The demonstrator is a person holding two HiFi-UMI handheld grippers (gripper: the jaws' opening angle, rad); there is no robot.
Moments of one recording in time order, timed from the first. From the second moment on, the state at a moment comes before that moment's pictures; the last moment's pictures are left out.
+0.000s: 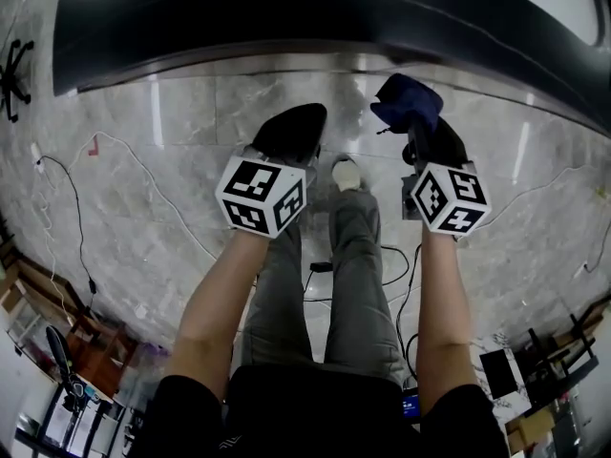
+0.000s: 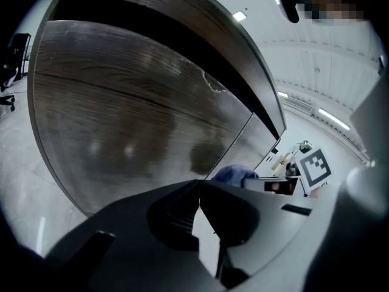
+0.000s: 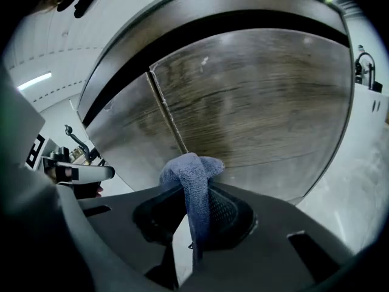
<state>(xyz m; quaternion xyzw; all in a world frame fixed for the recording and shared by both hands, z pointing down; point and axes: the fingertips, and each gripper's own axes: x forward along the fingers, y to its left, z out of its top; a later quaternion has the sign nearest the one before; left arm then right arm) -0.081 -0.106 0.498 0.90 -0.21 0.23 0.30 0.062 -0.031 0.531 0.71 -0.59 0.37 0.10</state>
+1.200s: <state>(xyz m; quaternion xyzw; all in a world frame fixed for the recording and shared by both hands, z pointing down) -0.200 -0.061 0.292 0.91 -0.24 0.19 0.28 -0.036 -0.018 0.316 0.69 -0.65 0.32 0.06</state>
